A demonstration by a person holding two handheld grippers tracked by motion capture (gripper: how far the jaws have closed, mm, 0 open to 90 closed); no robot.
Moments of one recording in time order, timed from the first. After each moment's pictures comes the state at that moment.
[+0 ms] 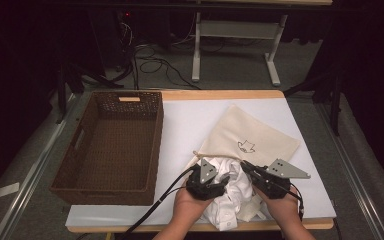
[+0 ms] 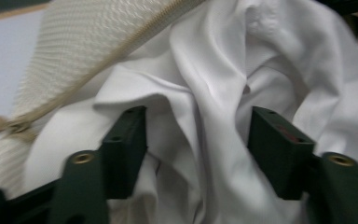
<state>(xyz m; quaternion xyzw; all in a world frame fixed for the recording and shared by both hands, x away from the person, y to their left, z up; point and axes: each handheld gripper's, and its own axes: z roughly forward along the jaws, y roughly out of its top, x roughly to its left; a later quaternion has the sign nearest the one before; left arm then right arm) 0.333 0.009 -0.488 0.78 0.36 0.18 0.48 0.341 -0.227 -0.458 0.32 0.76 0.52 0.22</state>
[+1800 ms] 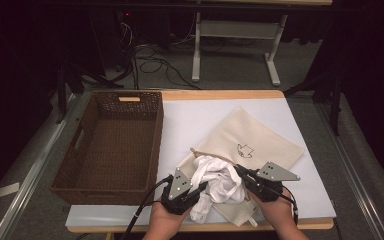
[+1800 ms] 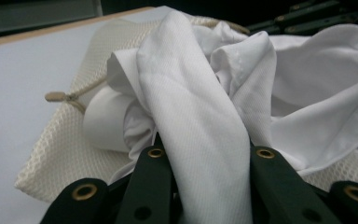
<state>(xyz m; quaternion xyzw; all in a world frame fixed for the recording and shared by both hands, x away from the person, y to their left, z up) 0.292 0.063 -0.468 0.76 0.35 0.18 0.52 0.337 -0.210 -0.466 0.30 0.78 0.50 0.22</state>
